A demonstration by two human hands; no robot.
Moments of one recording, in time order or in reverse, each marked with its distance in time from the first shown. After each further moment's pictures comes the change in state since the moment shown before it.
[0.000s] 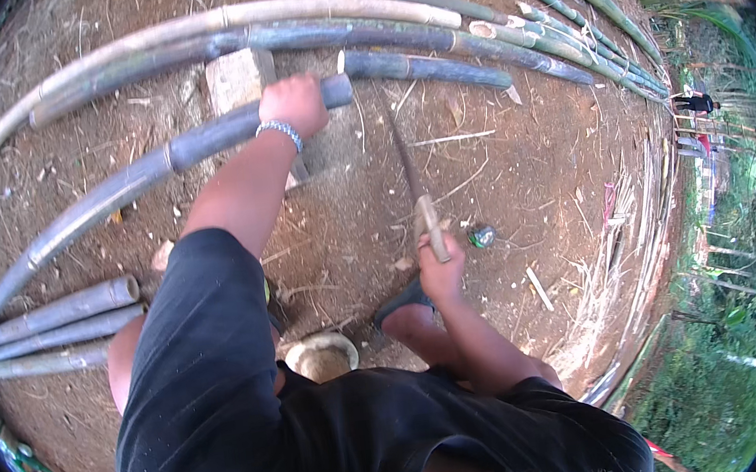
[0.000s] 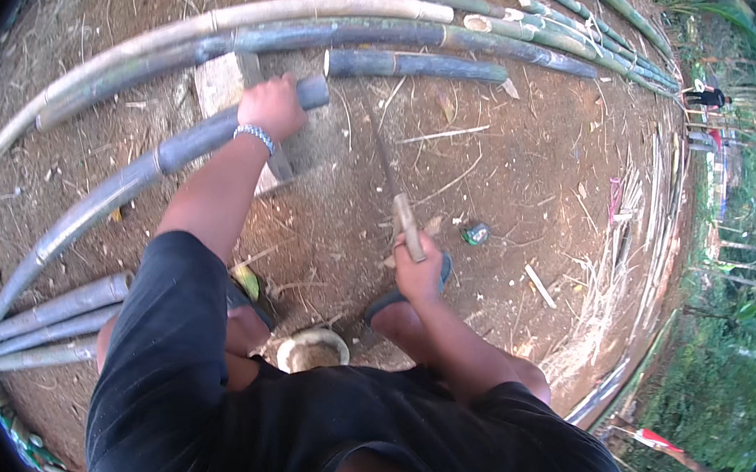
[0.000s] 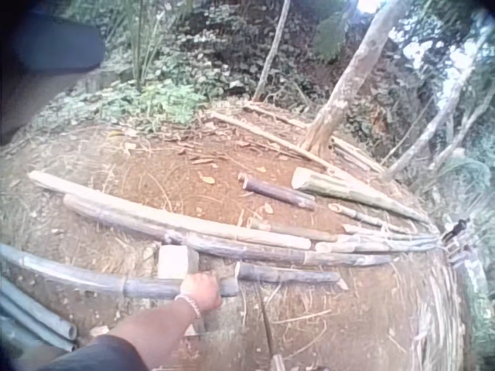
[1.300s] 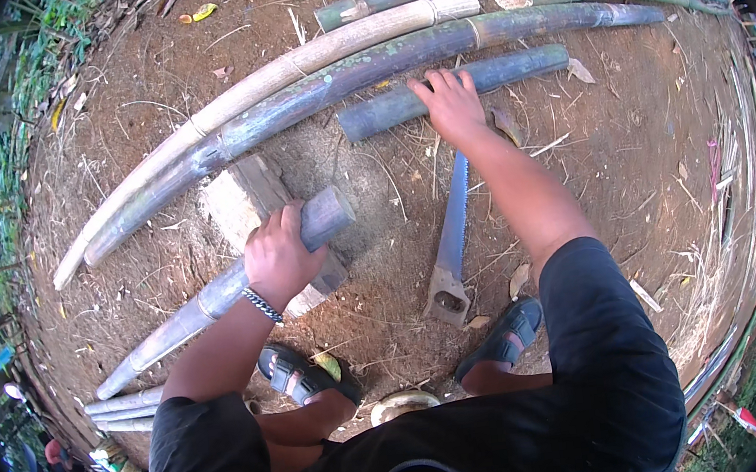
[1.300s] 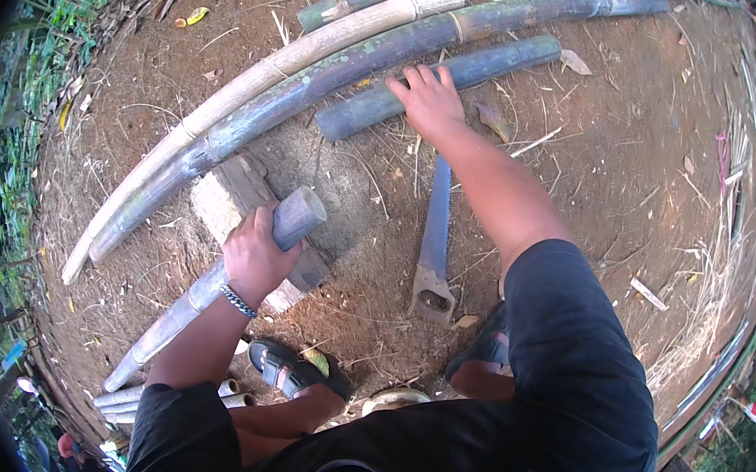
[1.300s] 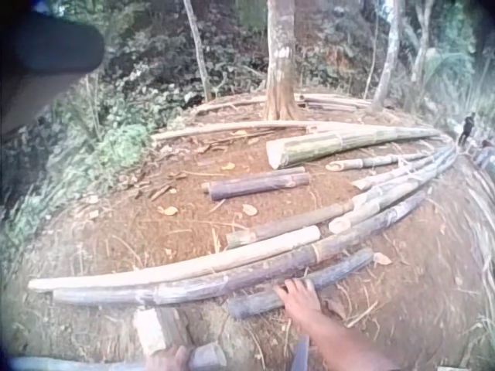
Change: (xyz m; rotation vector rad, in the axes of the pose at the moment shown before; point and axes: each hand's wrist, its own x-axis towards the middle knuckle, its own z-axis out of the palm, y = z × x) left_hand 0.002 -0.006 0.005 0.120 0.036 0.132; right_hand 0.415 -0.018 0.092 -1.012 -0.147 -0.699
